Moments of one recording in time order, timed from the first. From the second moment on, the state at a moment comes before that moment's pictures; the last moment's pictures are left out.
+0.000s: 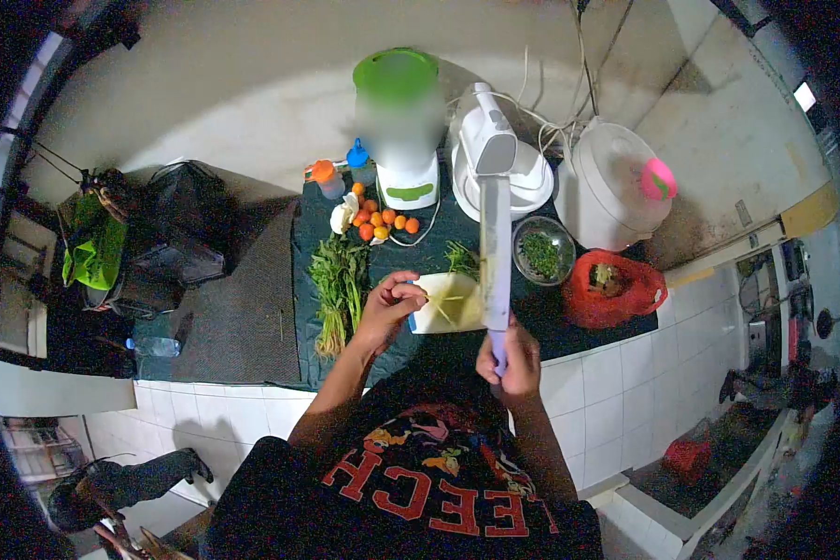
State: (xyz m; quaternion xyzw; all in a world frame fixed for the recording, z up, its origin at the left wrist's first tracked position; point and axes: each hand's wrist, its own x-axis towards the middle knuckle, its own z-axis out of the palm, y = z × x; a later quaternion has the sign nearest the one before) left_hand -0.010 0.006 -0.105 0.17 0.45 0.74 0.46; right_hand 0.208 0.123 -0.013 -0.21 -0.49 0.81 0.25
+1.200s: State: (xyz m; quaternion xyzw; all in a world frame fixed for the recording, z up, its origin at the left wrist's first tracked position) left_hand -0.011 0.067 -0.252 0.53 0.83 0.15 0.09; right_hand 0.311 0.102 -0.202 -0.45 -0.71 0.54 -0.05
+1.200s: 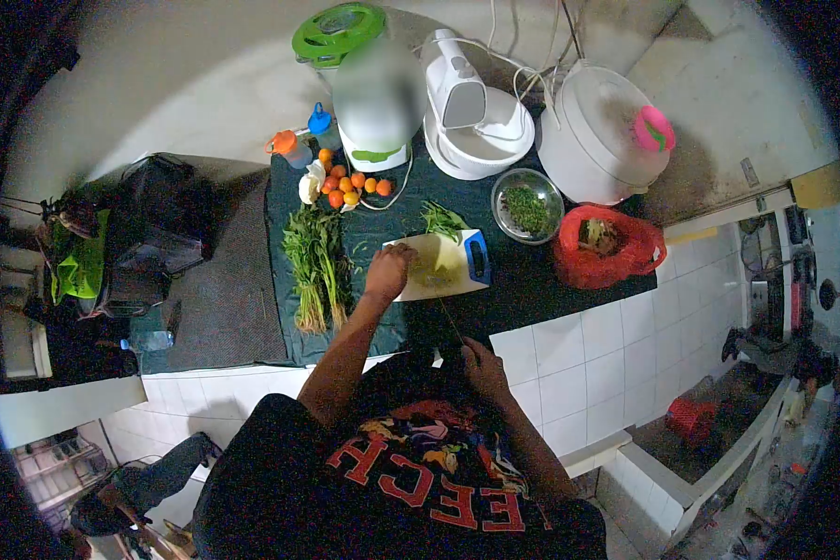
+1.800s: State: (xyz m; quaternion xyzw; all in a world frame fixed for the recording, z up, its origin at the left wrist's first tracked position) left_hand 0.010 0.051 -0.259 0.57 0.79 0.22 0.07; right_hand 0.294 0.126 -0.216 -0.40 -0.78 0.49 0.01
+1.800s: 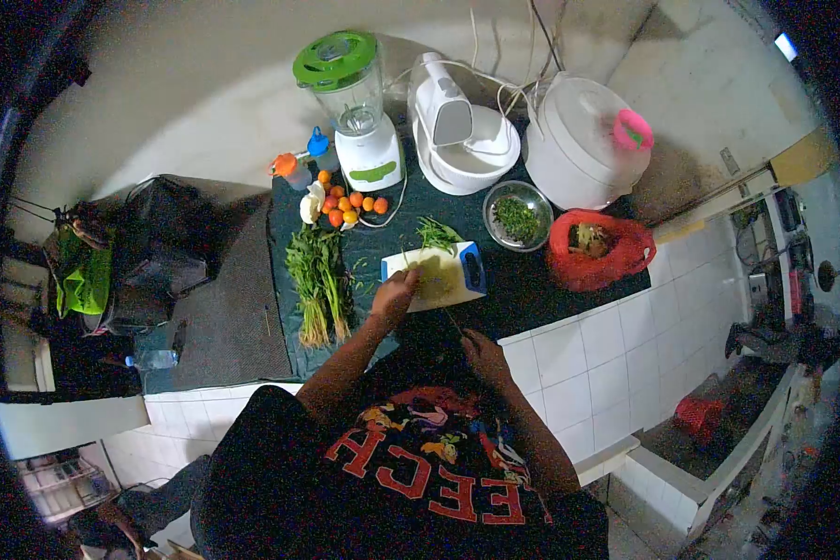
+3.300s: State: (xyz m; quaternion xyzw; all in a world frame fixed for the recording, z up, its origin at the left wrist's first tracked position) left_hand 0.001 0.047 -0.309 0.60 0.72 0.27 0.20; right_hand 0.227 0.097 -0.213 -0.41 -0.80 0.43 0.08
